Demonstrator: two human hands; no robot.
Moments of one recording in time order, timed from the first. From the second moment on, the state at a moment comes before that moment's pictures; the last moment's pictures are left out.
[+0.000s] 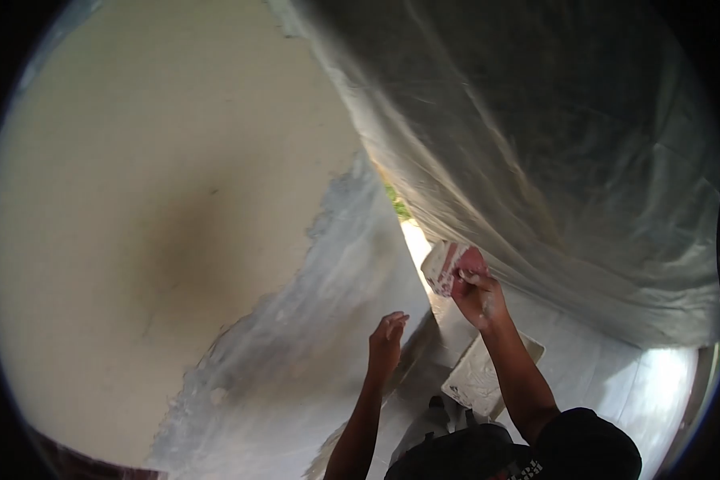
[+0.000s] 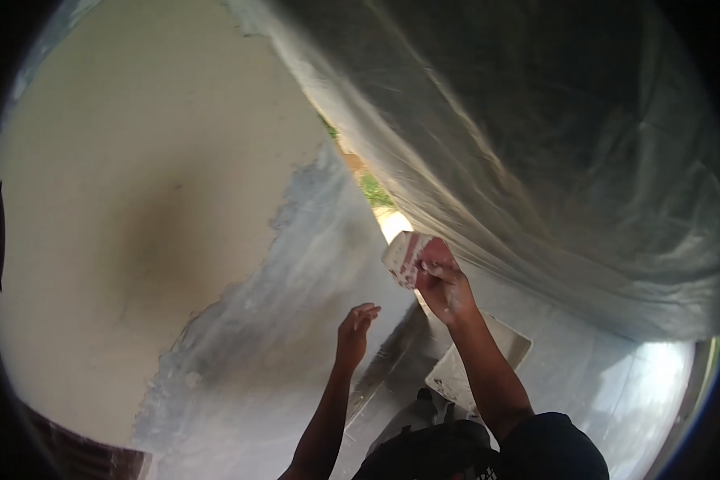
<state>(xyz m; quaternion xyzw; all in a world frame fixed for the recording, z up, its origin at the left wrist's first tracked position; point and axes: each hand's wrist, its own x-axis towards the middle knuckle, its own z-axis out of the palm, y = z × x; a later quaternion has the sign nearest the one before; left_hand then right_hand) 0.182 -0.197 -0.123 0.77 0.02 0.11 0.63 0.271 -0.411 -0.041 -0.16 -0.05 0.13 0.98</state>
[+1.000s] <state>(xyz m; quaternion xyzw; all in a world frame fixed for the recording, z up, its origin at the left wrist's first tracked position) 0.114 -0.058 0.002 0.88 -0.09 0.43 -0.19 0.354 -0.242 0.007 -0.61 -0.49 -0.54 0.31</state>
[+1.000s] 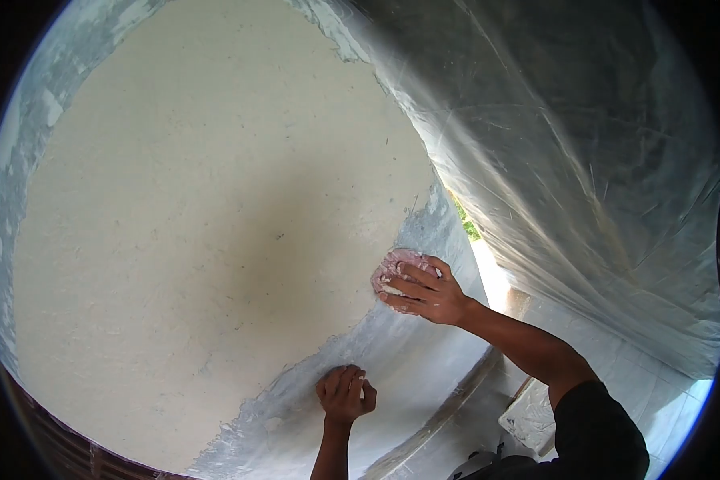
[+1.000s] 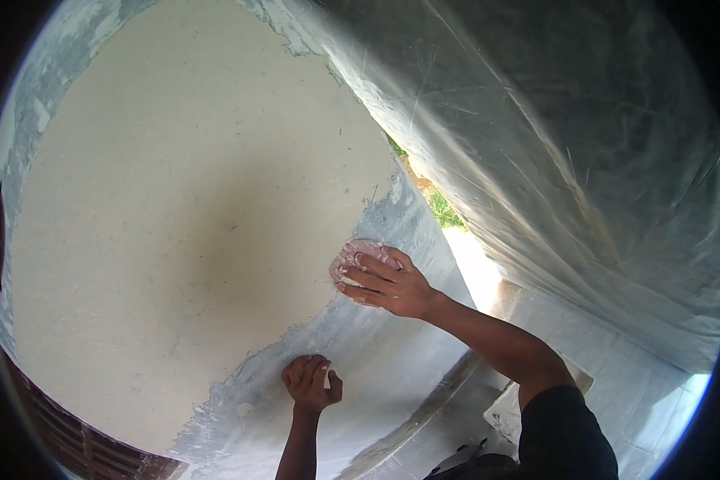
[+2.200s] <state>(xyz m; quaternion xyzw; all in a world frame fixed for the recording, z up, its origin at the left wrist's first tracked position) 0.115 -0.057 -0.001 0.88 -0.09 0.42 -0.21 0.306 -0.213 -0.019 -0.63 -0.39 -0.49 0.45</state>
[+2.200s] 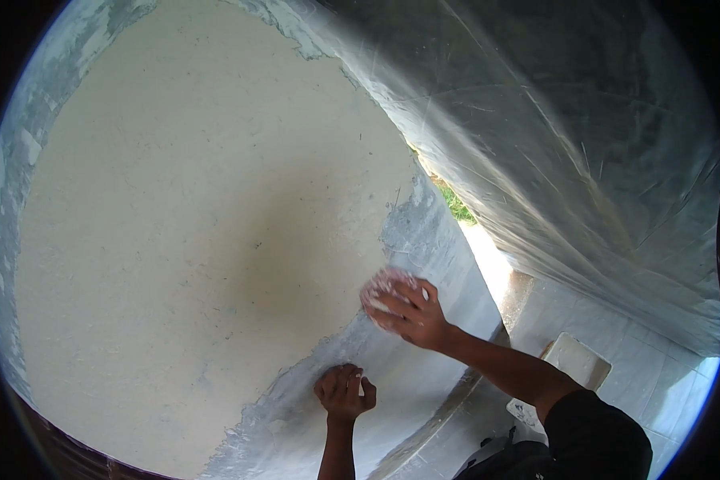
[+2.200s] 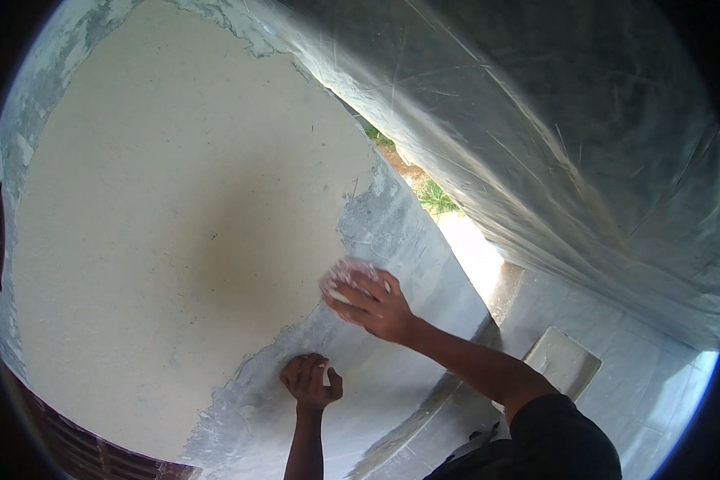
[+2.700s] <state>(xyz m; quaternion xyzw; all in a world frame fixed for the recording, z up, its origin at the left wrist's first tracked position) 0.115 -0.056 -0.001 0.88 -0.08 0.43 -0.21 0.365 -0.260 -0.049 -0.69 -0.38 -0.49 0.38</state>
